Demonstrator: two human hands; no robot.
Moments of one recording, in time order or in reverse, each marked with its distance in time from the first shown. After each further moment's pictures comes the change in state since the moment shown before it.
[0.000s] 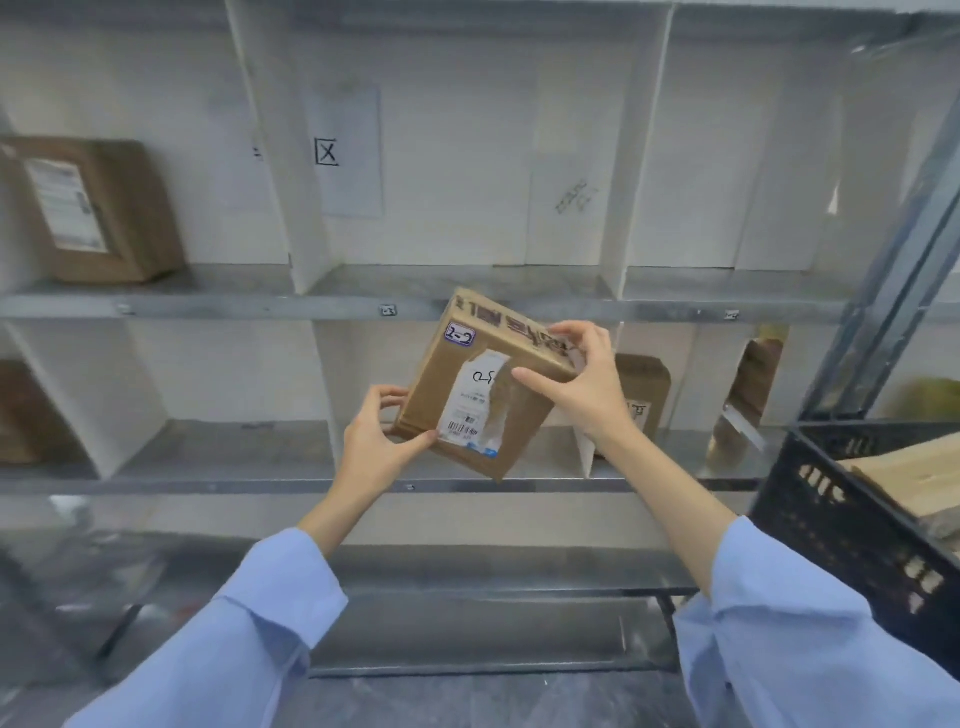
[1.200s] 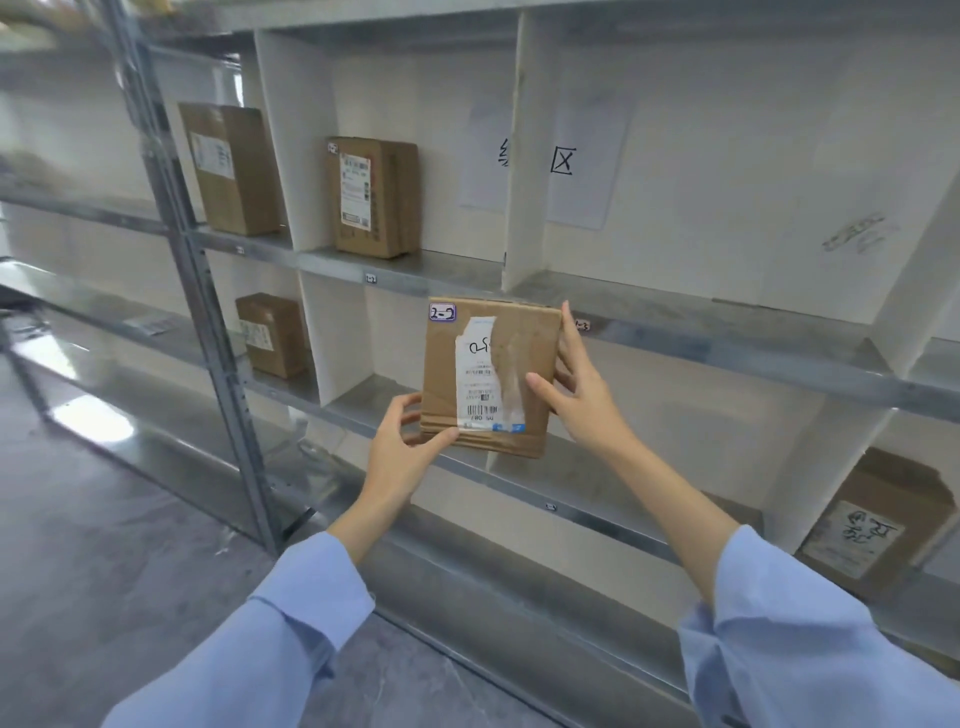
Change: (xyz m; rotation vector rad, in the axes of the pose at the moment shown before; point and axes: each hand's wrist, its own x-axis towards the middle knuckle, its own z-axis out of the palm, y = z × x) left_hand -0.037 -0.049 -0.107 -0.069 0.432 -0.260; right_hand 0.033 -0.020 0.180 0.315 -0.617 -0.078
